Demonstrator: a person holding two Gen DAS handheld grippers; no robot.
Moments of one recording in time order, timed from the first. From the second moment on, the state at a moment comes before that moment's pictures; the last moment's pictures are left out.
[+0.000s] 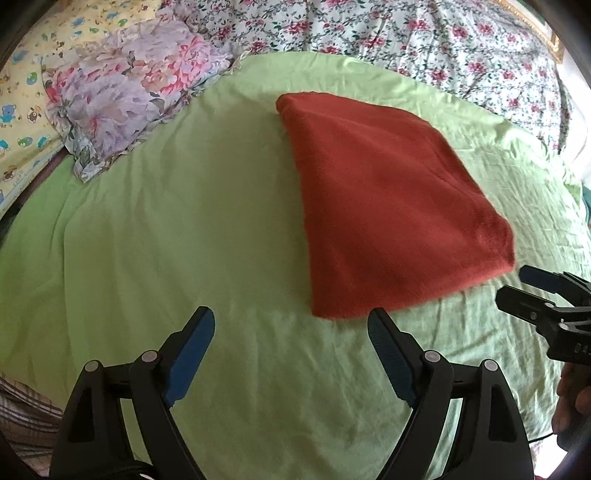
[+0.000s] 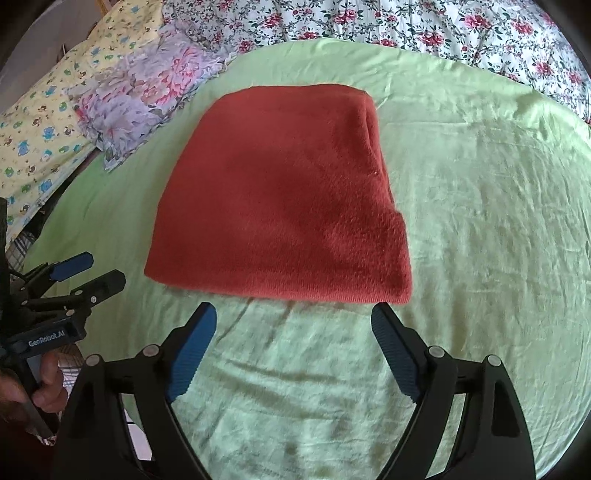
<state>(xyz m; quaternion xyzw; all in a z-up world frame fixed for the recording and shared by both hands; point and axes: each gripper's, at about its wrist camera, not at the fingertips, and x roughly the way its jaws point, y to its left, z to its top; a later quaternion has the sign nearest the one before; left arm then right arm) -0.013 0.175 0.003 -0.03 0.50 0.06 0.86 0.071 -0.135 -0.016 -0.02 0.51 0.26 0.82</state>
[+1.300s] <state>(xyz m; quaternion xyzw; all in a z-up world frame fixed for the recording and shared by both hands) 0.035 0.172 0.007 -0.02 0.49 0.06 0.87 0.120 -0.106 -0.004 -0.03 0.49 0.29 0.82</state>
